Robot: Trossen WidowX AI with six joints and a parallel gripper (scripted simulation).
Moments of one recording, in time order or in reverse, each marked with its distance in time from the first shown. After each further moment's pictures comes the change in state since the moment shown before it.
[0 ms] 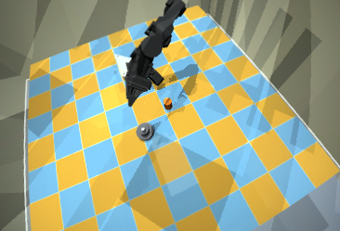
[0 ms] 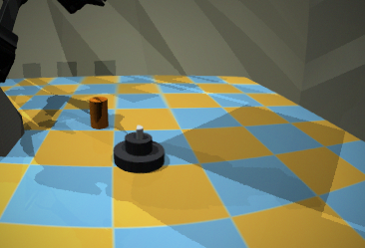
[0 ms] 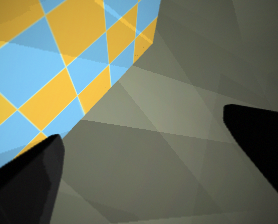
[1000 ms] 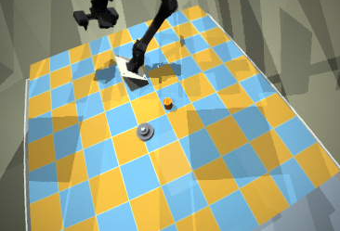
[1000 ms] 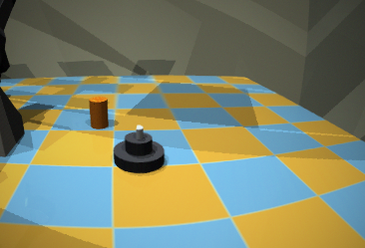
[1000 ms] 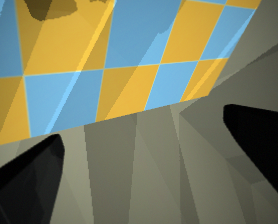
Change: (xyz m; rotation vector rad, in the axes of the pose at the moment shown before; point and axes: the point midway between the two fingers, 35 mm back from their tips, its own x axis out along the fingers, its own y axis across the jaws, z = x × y) arm -0.209 0.319 -0.221 0.700 0.421 0.907
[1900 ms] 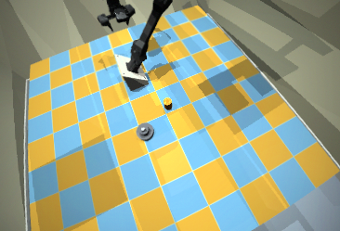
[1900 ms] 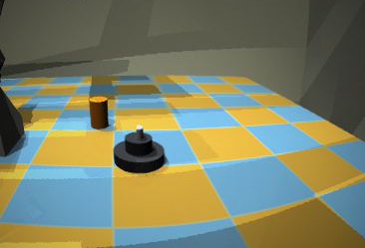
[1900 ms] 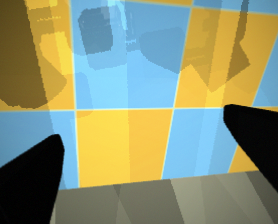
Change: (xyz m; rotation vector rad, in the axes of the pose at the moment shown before) arm 0.037 0.141 -0.010 0.063 -0.341 0.346
